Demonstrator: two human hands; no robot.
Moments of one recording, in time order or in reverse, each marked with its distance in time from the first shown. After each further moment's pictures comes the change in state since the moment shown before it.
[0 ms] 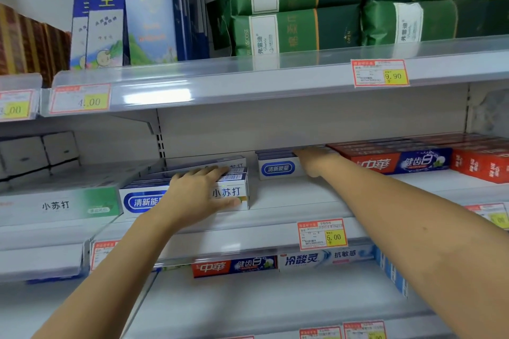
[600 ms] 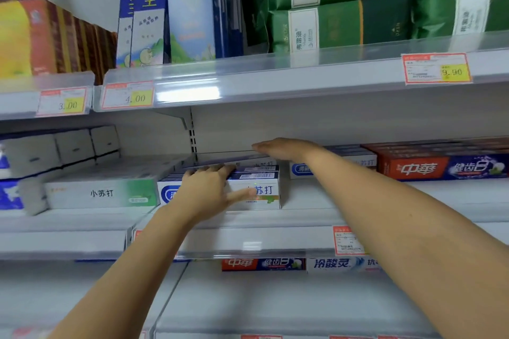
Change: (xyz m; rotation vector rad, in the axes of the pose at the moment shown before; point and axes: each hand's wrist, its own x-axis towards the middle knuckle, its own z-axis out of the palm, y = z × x) left_hand -0.012 -0.023 -0.008 0.027 -0.028 -0.139; right_hand 0.030 -0.107 -0.021 0.549 -0.178 -0.298
